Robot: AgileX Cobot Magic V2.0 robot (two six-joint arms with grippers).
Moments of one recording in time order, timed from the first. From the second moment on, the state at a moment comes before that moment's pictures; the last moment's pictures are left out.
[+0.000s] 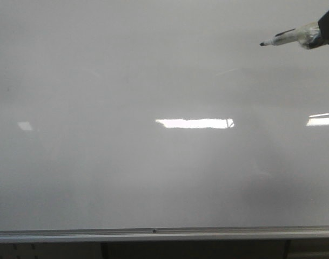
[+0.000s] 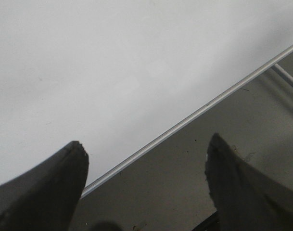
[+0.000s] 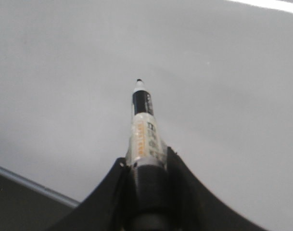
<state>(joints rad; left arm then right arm) -0.27 0.87 -0.98 -0.23 0.97 0.38 0.25 0.98 -0.67 0.29 0.24 -0.31</state>
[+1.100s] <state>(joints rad) -0.27 0.87 -0.98 -0.23 0.97 0.38 0.11 1.31 -0.87 0.23 0.13 -0.31</state>
